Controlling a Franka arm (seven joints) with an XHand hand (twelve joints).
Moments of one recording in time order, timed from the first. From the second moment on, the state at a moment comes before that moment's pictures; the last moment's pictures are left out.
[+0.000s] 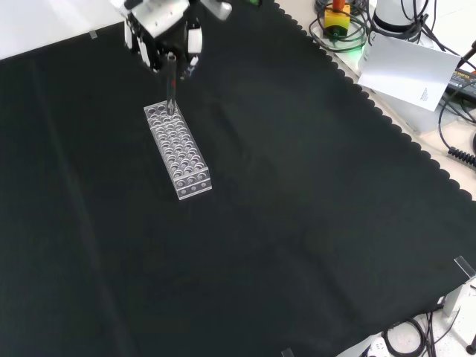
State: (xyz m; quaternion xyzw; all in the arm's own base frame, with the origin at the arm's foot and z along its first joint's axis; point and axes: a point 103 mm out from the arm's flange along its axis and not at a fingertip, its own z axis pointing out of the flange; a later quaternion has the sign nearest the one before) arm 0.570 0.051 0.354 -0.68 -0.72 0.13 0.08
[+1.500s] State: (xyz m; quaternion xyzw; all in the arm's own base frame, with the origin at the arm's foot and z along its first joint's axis) arm 0.545 0.141 0.398 -0.63 -0.77 0.07 0.10
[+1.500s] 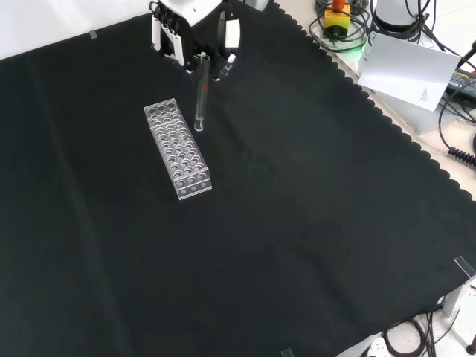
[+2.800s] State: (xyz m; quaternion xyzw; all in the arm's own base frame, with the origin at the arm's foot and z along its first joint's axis) arm 0.512 -0.114 0.392 -0.81 -0.57 0.15 0.05
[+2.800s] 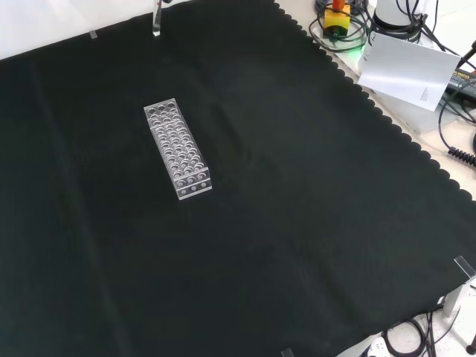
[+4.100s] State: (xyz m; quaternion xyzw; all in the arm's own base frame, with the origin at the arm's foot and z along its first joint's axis) arm 0.578 0.085 0.391 -0.69 -0.71 0.09 0.08
